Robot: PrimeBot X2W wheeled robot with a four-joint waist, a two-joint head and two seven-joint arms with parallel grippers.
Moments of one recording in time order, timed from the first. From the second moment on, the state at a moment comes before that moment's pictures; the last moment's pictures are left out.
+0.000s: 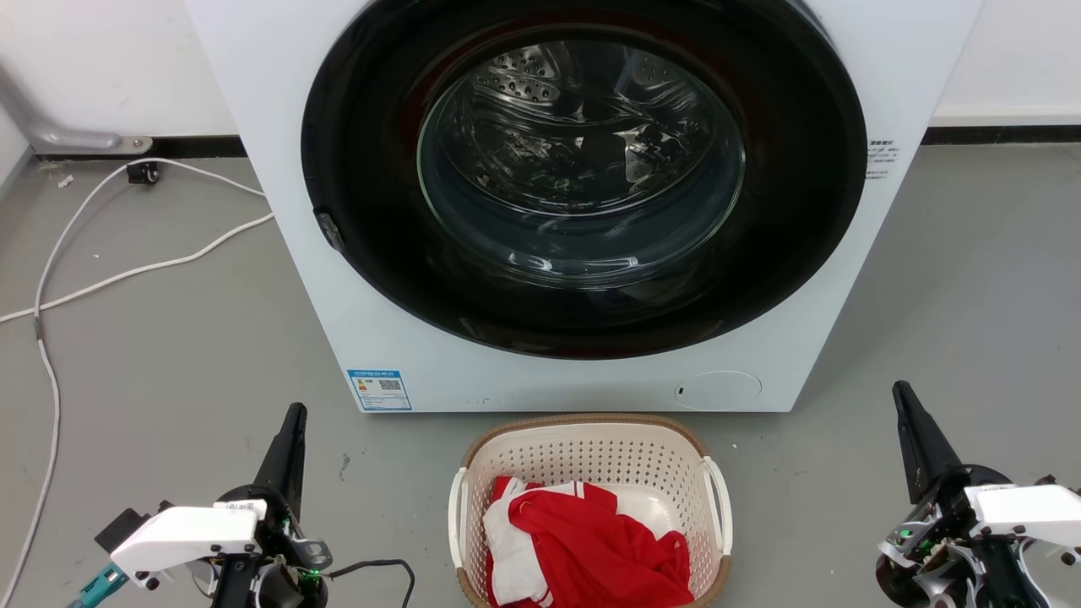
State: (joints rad) left arm -0.10 0.06 0.11 0.25 -1.61 -0.13 0.11; right arm -0.10 -0.06 -0.11 0.25 1.62 0.13 0.11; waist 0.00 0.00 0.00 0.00
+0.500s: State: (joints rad) left arm -0.10 0.05 0.11 0.25 -1.61 -0.13 0.11; right arm -0.10 -0.06 -0.11 0.25 1.61 0.13 0.11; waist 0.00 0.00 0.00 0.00
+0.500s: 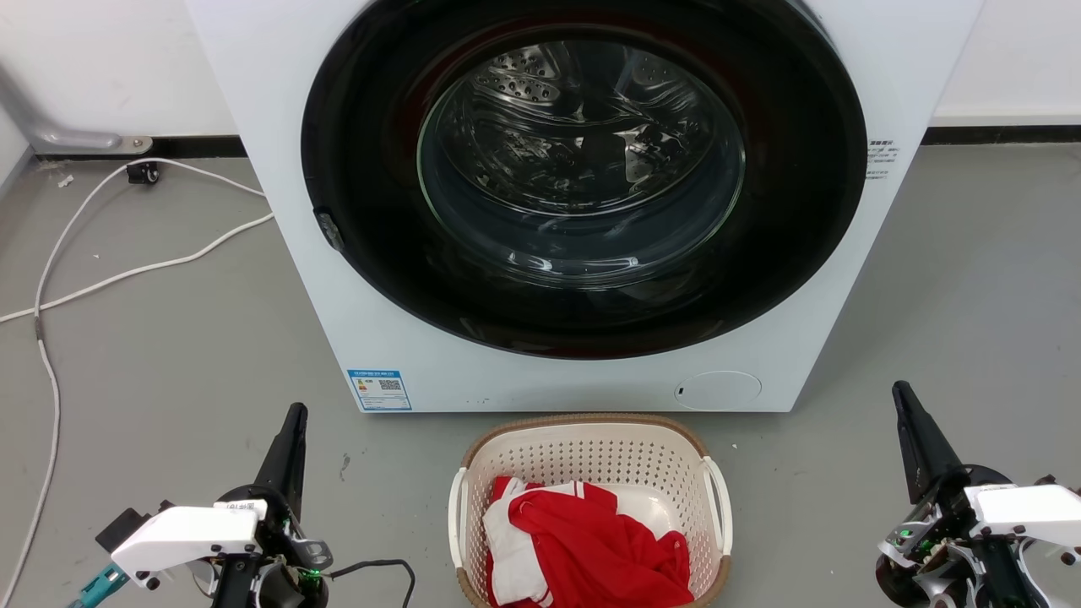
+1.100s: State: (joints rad) left arm -0.10 0.05 0.11 0.25 -1.61 -0.13 0.11; right arm -0.10 -0.06 -0.11 0.25 1.61 0.13 0.11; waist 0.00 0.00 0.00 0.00
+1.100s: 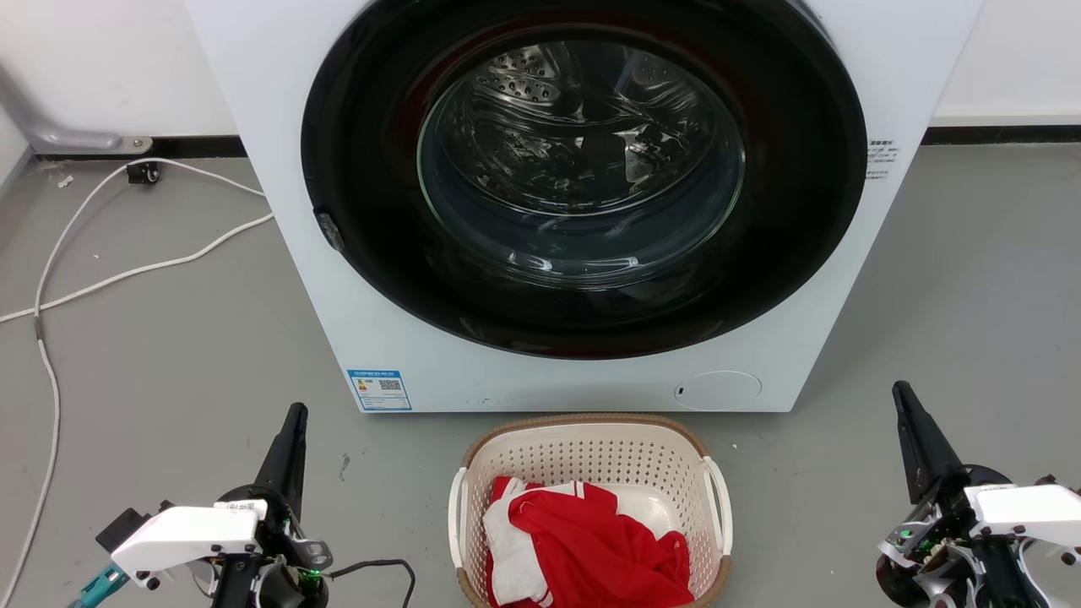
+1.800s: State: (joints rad) left arm -0.08 0.05 0.11 0.27 -1.61 -0.13 0.11; right arm -0.08 -0.05 -0.11 0.27 1.61 0.13 0.11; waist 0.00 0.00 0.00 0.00
